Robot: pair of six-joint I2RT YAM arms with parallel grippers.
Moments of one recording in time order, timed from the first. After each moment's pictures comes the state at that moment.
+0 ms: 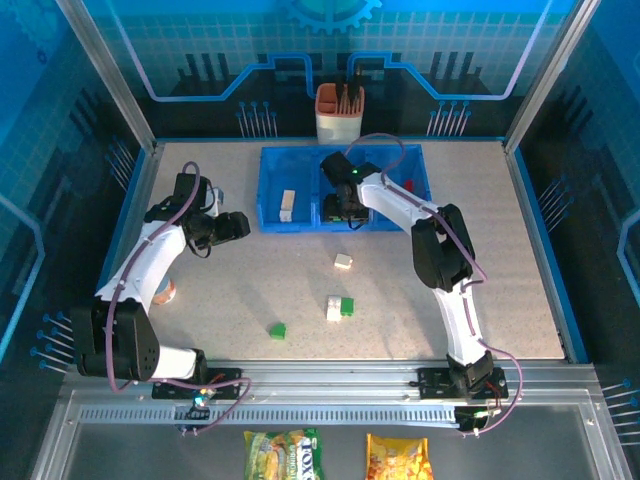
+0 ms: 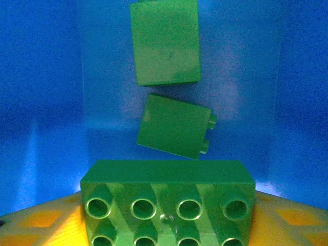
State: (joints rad) left arm -0.01 1.37 1.06 -0.76 0.23 -0.34; right arm 0.56 2.21 1.88 -0.93 0.10 0.56
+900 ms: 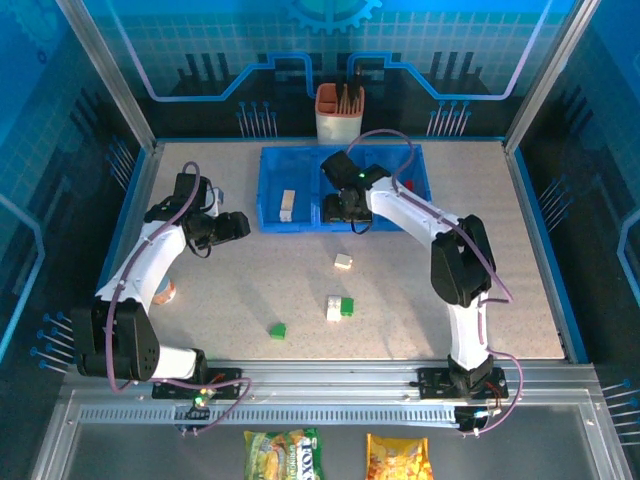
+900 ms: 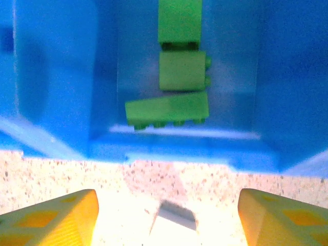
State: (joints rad) left arm -0.01 1.37 1.06 -0.76 0.23 -0.34; right arm 0.62 2.00 1.73 -0.93 0.13 0.59
